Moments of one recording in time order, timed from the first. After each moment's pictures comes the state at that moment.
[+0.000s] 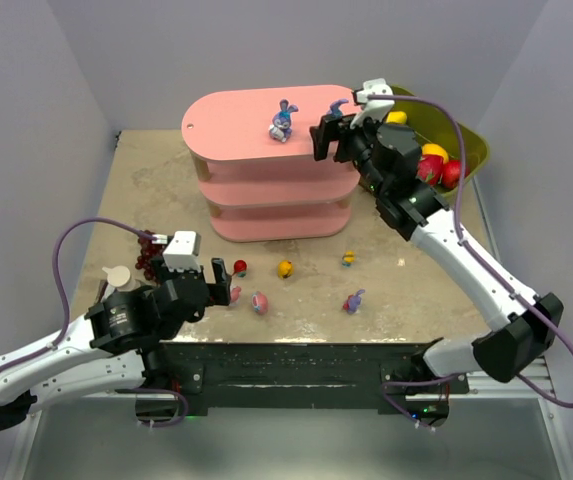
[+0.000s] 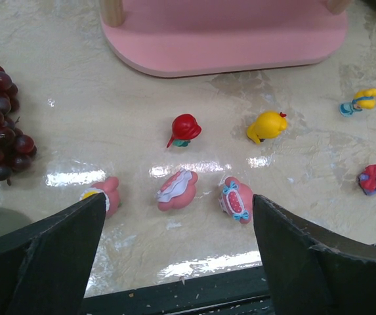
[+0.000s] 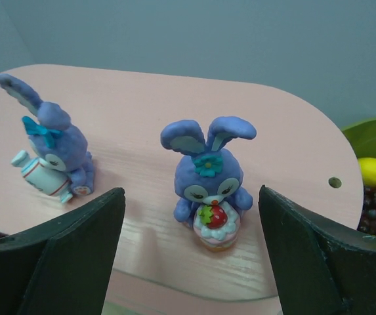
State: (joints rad) left arm -1.14 0.66 0.79 -0.85 -0.79 -0.77; right arm 0.57 1.40 1.42 0.00 0.21 0.09
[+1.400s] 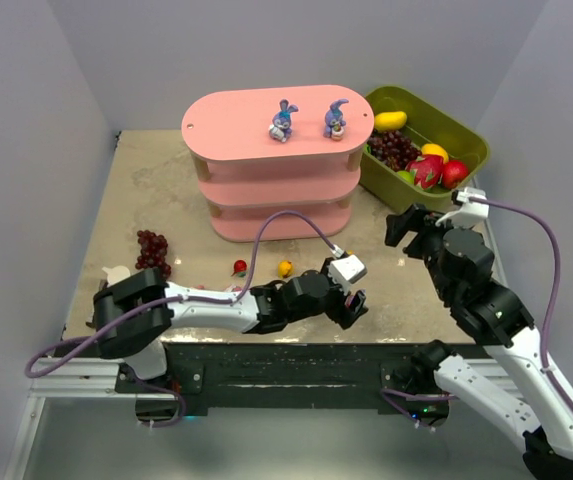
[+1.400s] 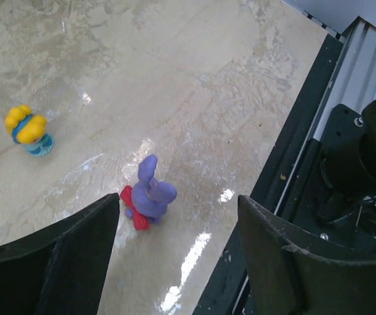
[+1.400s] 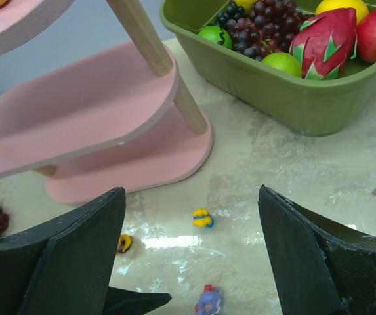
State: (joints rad) left arm -1.26 1.62 0.87 0.40 -0.14 -0.28; right arm 0.57 0.65 0.94 -0.54 0.51 0.48
